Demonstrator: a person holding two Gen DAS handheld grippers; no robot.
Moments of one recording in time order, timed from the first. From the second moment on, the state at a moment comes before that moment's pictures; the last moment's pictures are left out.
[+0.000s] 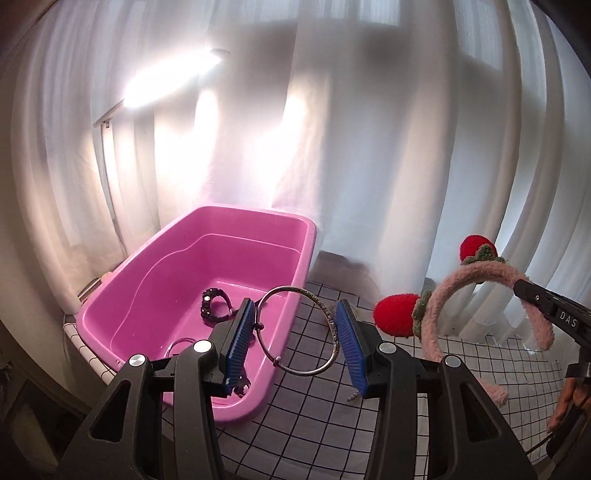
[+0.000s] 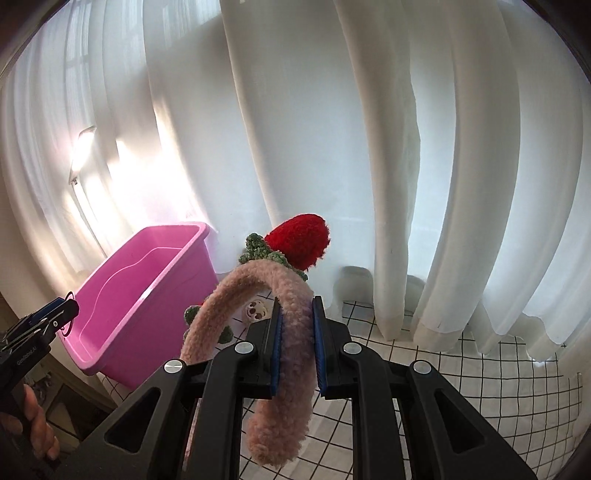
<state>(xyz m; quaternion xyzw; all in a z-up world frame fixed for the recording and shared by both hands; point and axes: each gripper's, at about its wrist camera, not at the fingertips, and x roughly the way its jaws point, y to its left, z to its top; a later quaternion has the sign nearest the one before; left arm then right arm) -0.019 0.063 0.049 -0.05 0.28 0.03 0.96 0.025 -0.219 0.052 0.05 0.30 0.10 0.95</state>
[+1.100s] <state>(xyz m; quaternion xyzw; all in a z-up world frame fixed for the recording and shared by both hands) 0.077 0.238 0.001 -0.05 0.37 0.10 0.92 0.176 0.073 0.022 -0.08 0.36 0.21 0.90</state>
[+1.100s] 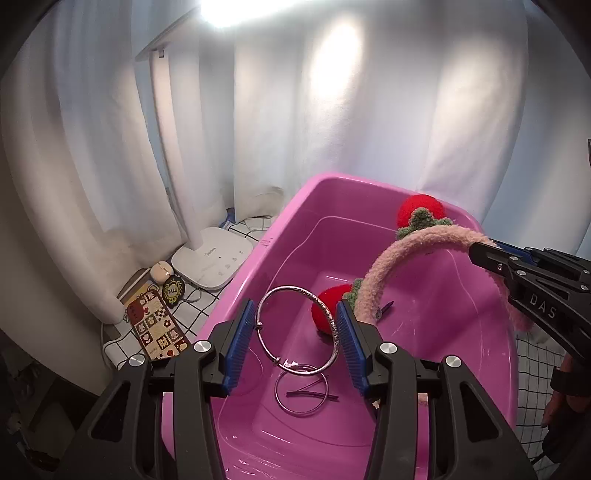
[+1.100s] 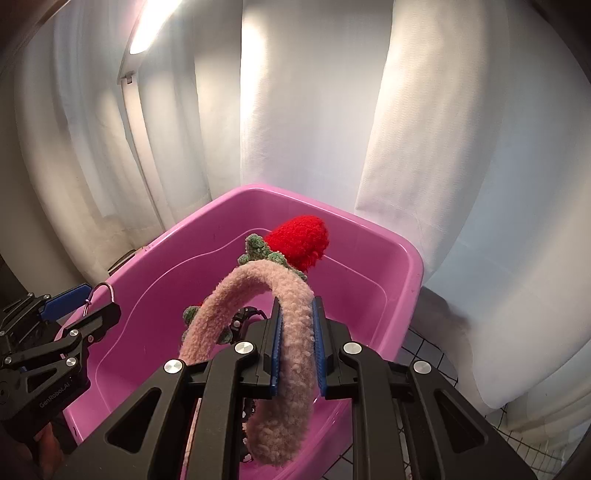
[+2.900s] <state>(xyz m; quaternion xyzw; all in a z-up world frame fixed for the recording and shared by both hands) 0.018 0.096 0.035 -0.06 0.36 -0.03 0.93 0.031 -0.129 0.024 0.02 0.36 0.04 0.93</state>
